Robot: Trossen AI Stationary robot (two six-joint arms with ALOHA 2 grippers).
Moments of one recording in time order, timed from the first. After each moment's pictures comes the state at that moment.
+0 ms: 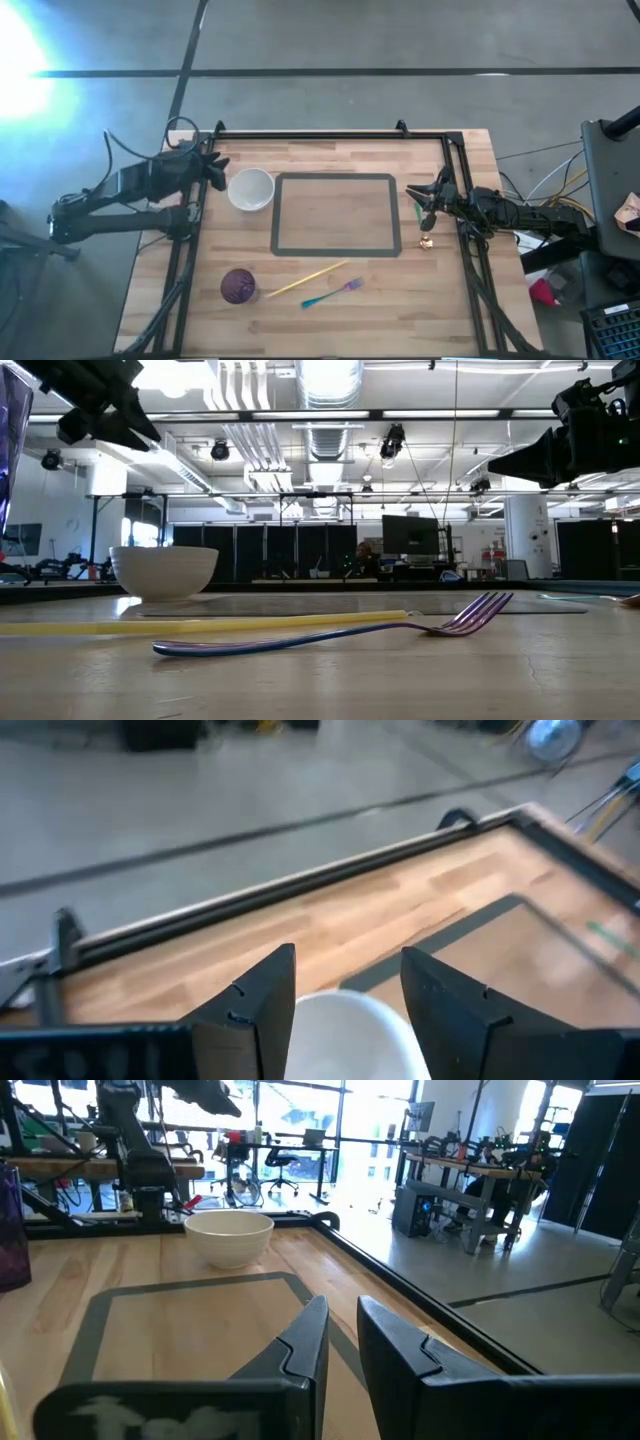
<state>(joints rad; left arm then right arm) 0.29 0.59 0.78 -0.79 -0.54 -0.52 -0.06 0.05 0.03 0.01 0.34 -0.04</state>
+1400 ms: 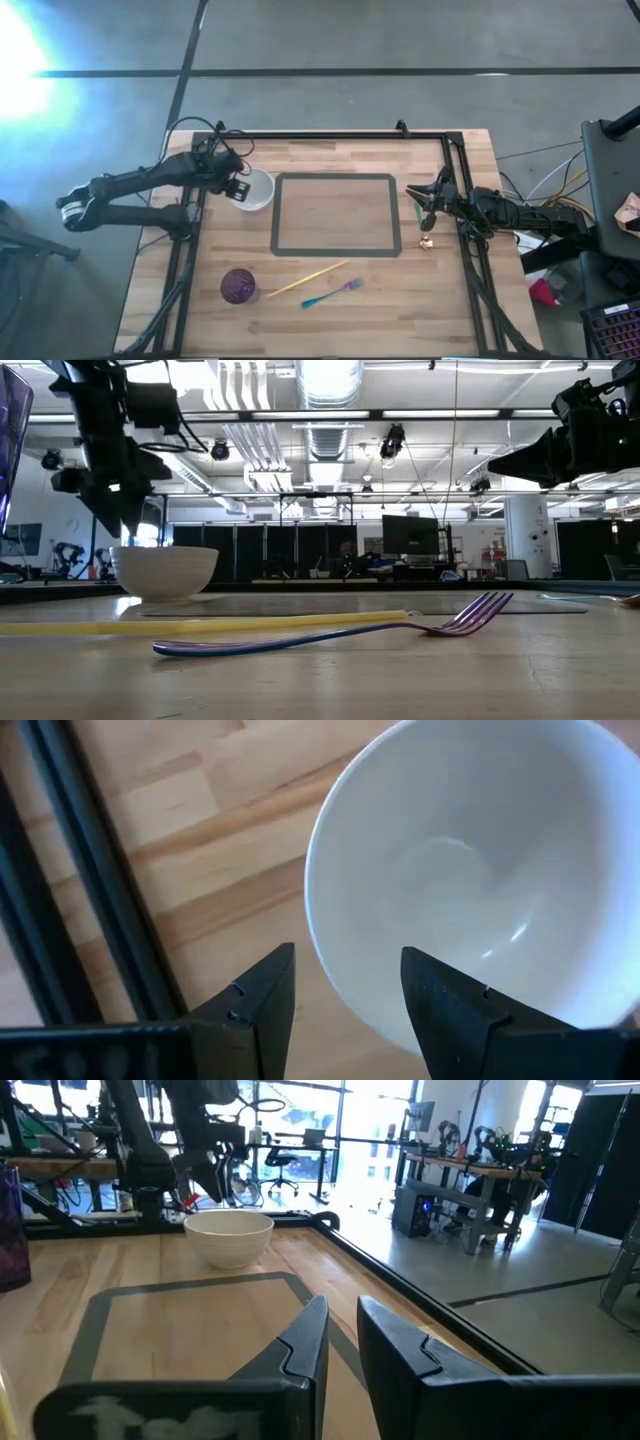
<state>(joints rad) 0.49 0.98 0.74 -1.02 -0.23 -0.67 -0.06 0.06 0.03 0.01 0.34 -0.04</state>
